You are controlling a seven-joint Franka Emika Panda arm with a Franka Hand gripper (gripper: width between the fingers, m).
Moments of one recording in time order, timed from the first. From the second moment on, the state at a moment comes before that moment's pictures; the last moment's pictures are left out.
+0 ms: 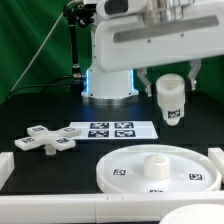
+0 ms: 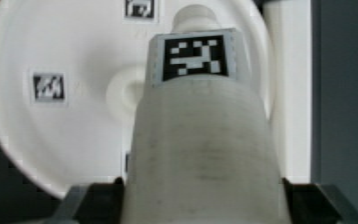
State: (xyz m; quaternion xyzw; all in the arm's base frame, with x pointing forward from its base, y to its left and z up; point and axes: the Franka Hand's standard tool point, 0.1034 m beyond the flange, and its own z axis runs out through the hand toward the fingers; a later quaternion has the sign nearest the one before) arm 0.579 0.054 0.151 -1.00 0.06 -0.02 0.08
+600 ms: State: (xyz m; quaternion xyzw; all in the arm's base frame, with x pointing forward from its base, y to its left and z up) arm 0.591 0.036 0.152 -0.97 0.04 -0.24 0.04
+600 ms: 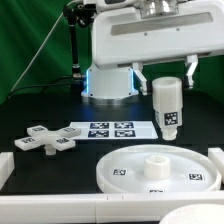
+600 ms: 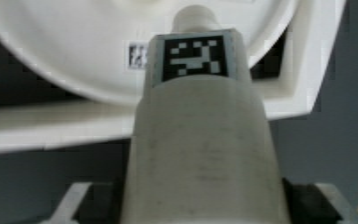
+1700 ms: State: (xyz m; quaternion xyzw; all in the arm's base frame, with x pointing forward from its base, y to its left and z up) arm 0.577 0.040 0.126 -0.97 -0.04 -0.25 0.01
